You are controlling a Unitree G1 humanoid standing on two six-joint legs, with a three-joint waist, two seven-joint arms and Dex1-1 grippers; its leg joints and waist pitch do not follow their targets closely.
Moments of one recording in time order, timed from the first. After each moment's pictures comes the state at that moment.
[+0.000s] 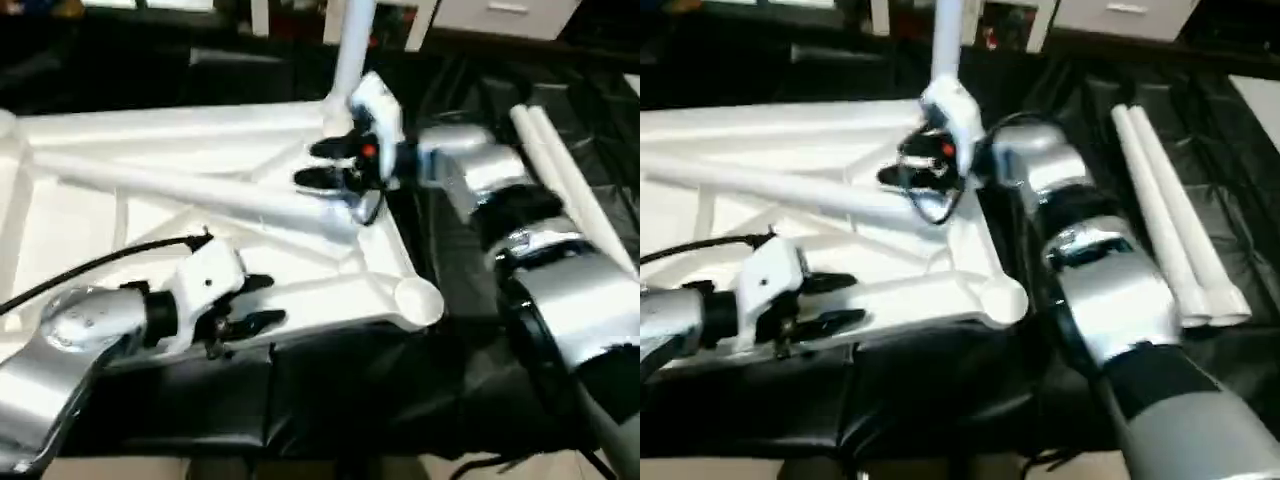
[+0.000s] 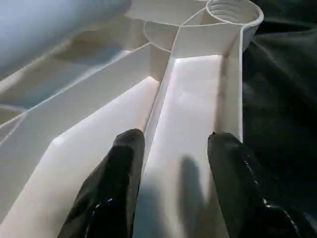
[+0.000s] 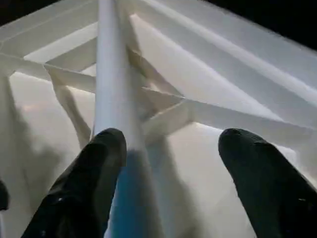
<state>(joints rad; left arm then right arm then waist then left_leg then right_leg) -0.13 0.71 -0.06 -0.53 -0.25 0.65 -0.91 -1.29 -0.17 0.18 1.21 0.15 0.14 1.09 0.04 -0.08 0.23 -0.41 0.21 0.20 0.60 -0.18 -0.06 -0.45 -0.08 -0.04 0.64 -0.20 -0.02</state>
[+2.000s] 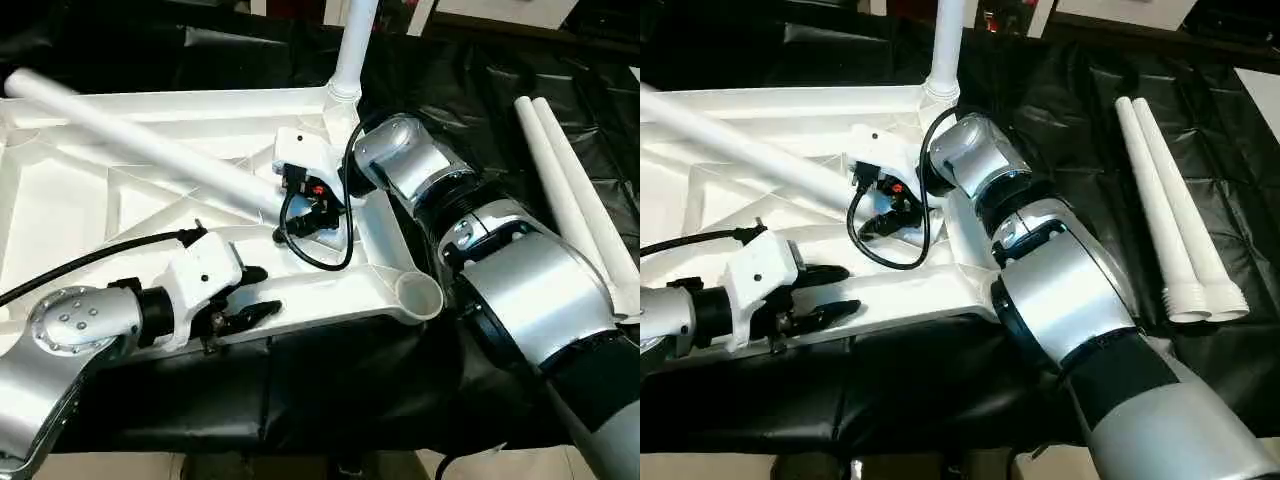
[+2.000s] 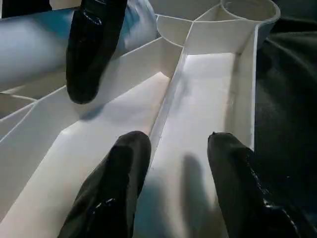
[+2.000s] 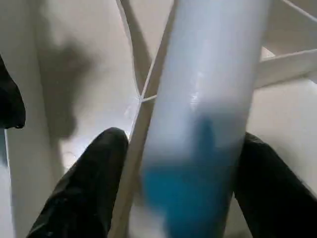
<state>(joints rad) -0.15 0.74 -0.07 -0.57 -0.28 0.70 -0.81 -1.43 -0.04 0.31 1.35 -0.19 0.09 1.20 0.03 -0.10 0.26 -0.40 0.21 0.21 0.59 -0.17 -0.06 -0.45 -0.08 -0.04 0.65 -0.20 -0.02</state>
